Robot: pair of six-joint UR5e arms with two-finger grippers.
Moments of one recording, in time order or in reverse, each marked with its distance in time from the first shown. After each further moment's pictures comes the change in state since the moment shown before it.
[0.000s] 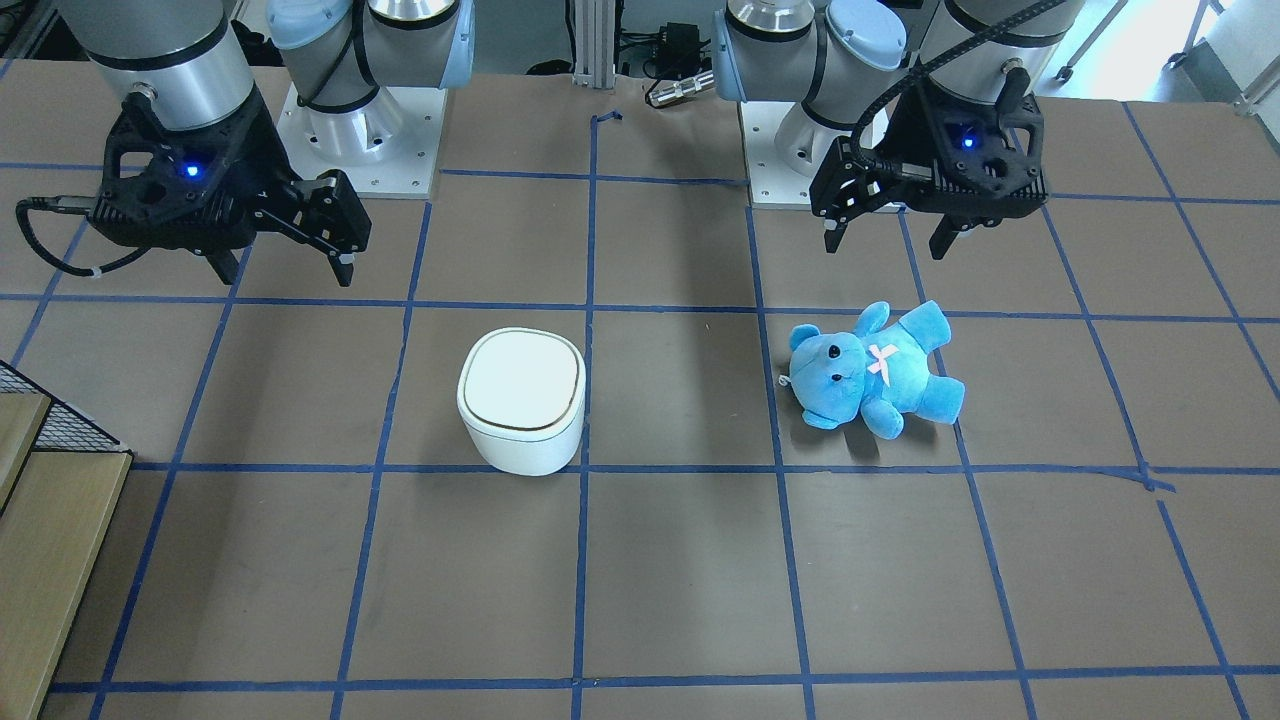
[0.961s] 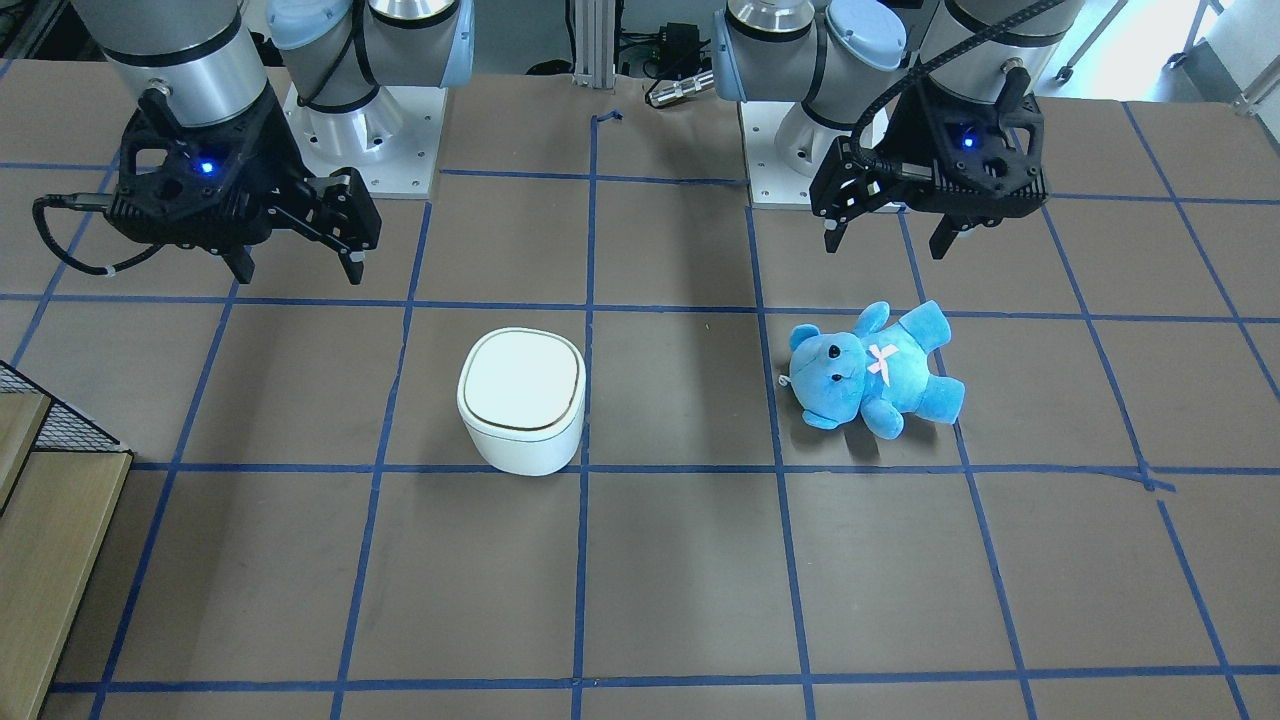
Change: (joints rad) left arm 0.000 0.000 0.000 0.000 0.000 0.000; right arm 0.035 0.000 0.000 0.000 0.006 0.014
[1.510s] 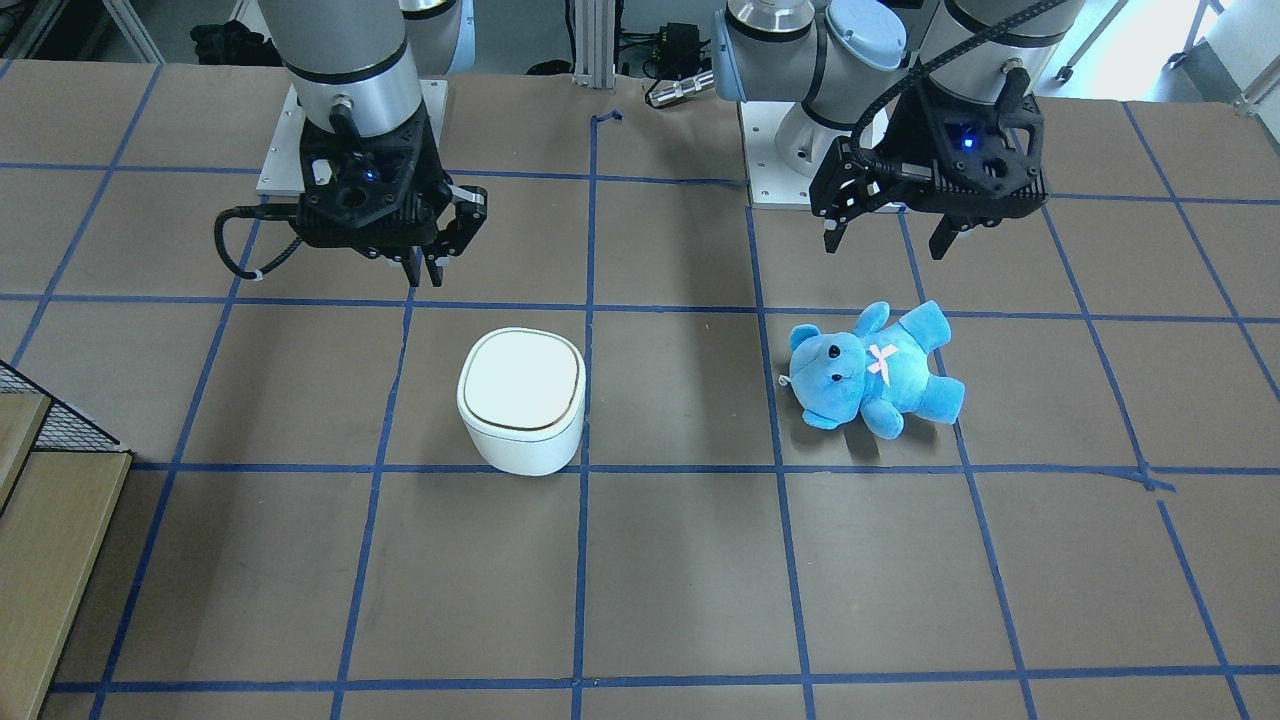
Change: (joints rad) left arm 0.000 0.000 0.000 0.000 -0.001 0.000; right arm 0.174 0.053 0.001 -0.011 0.006 0.139
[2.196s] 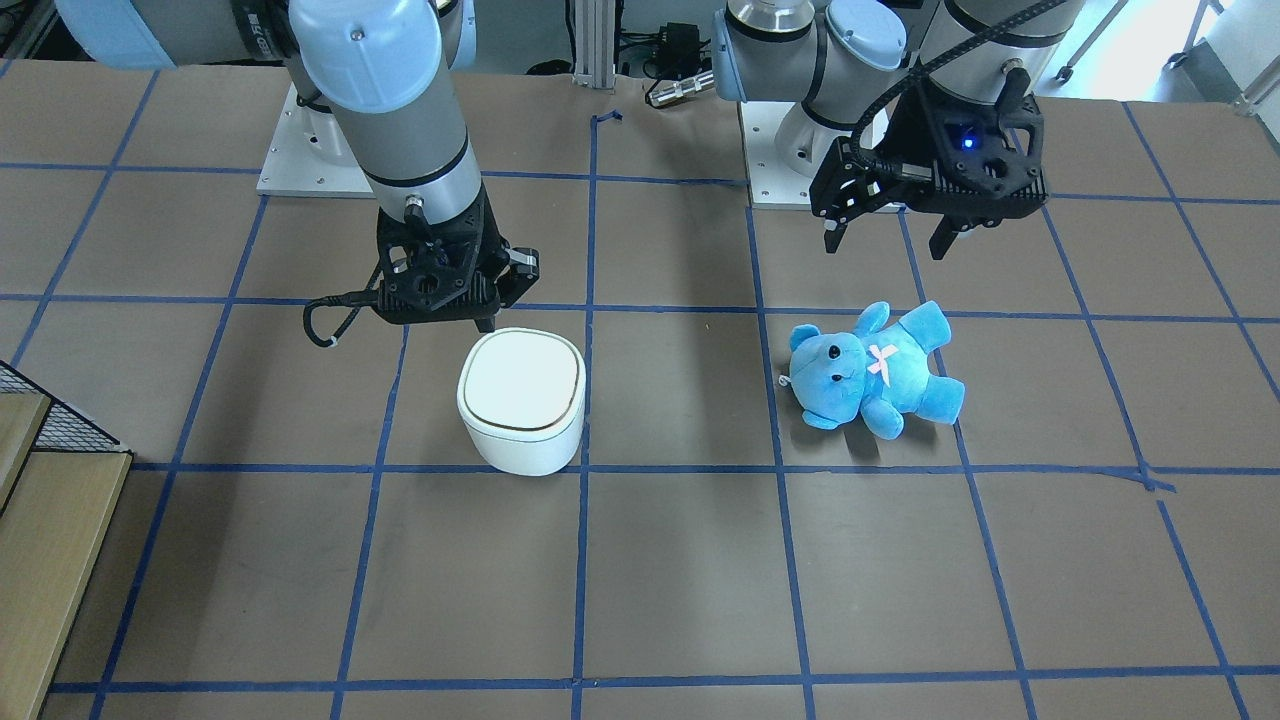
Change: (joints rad) left arm 0.000 0.000 0.000 0.000 0.001 0.000; right arm 0.019 0.090 0.085 -0.183 0.070 0.018
